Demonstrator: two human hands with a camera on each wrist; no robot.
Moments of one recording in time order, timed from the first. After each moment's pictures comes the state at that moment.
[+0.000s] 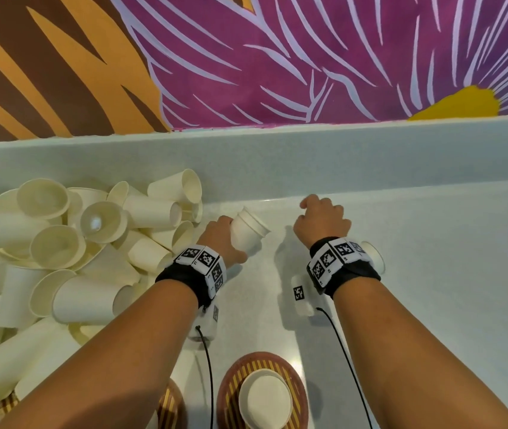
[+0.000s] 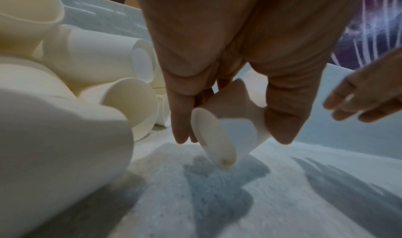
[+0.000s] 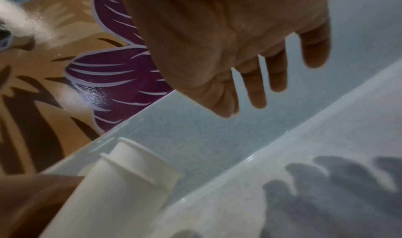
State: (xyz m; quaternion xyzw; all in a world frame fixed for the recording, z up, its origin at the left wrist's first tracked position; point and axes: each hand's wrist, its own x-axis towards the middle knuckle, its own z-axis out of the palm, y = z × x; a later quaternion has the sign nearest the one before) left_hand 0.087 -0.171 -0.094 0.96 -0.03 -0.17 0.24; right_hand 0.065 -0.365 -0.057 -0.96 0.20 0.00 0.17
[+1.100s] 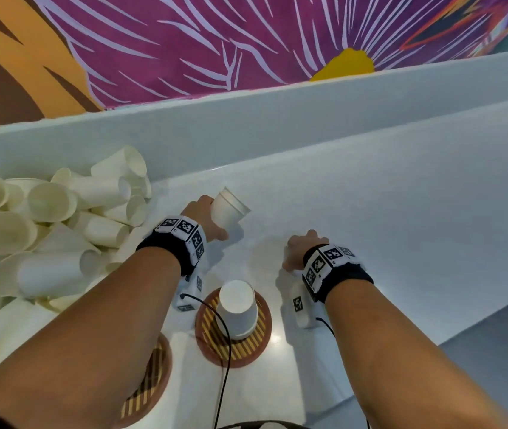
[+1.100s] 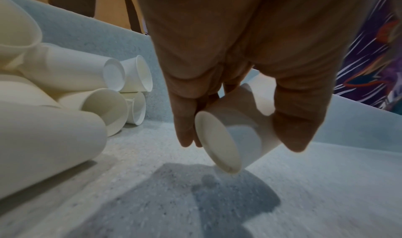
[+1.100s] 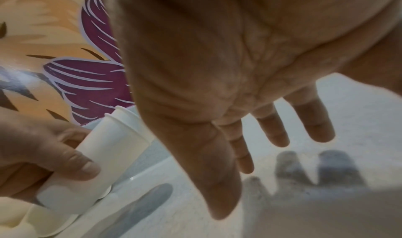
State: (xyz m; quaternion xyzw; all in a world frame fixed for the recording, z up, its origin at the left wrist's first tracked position) left_hand 0.018 -0.201 -0.072 0.94 -0.15 -0.20 0.22; right_hand -0.107 -0.383 -0.075 -0.91 0.26 0.32 0.07
